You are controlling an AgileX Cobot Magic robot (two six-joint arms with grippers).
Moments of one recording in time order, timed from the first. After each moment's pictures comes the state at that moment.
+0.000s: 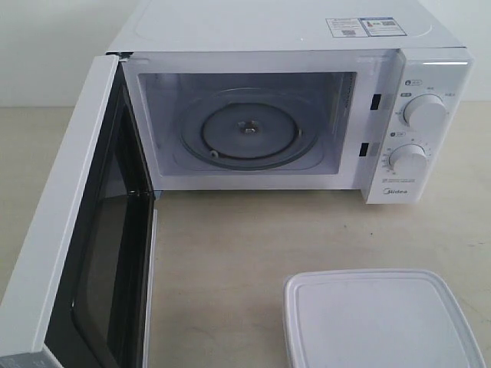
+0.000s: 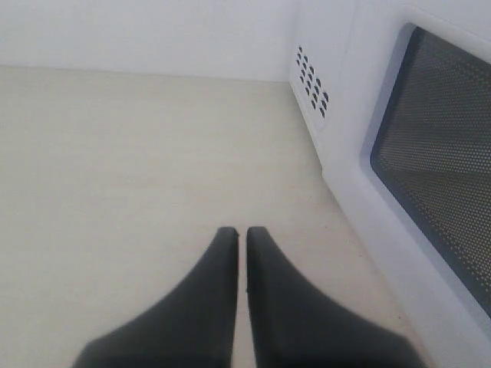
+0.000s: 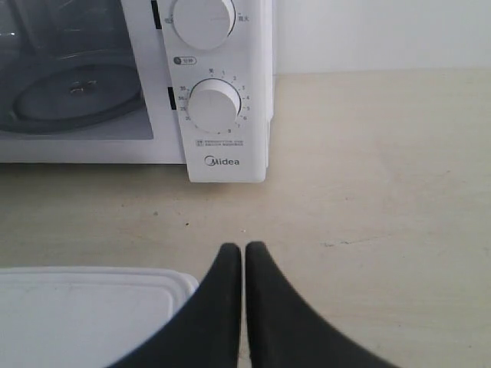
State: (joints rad) left arm -0.08 0.00 0.00 -0.02 0.36 -0.09; right arm 0.08 0.00 0.00 0.11 0.35 -0.07
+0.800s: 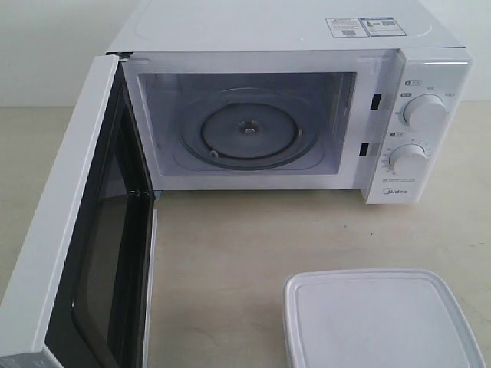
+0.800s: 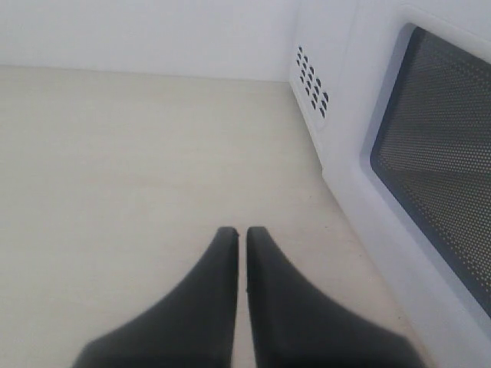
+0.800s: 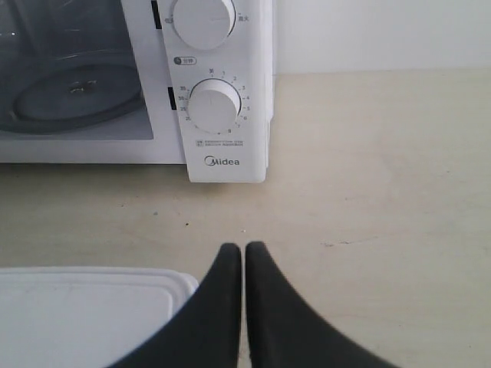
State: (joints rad) left arm -0.08 0.00 0.00 -0.02 0.36 -0.09; right arm 0.08 0.00 0.00 0.11 0.35 -0.07
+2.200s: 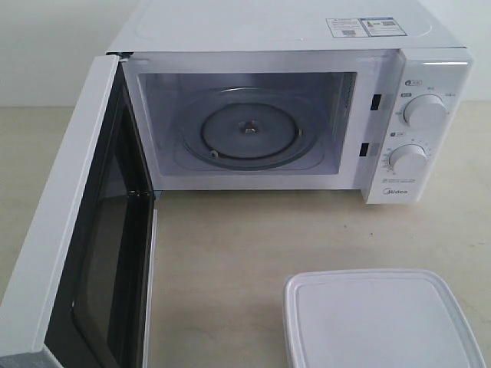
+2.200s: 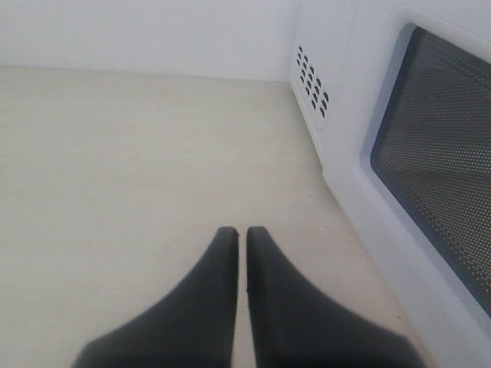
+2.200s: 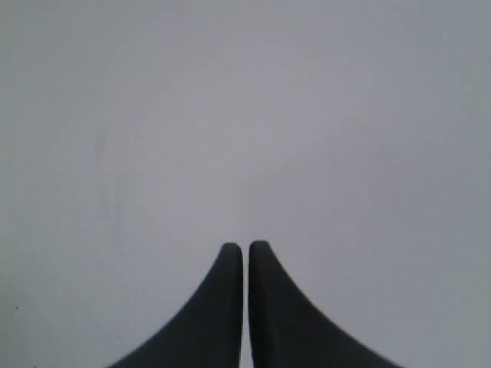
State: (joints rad) left arm -0.08 0.00 0.00 -0.02 0.36 -0.09; right arm 0.08 0.03 -0.22 0.15 -0.41 0.19
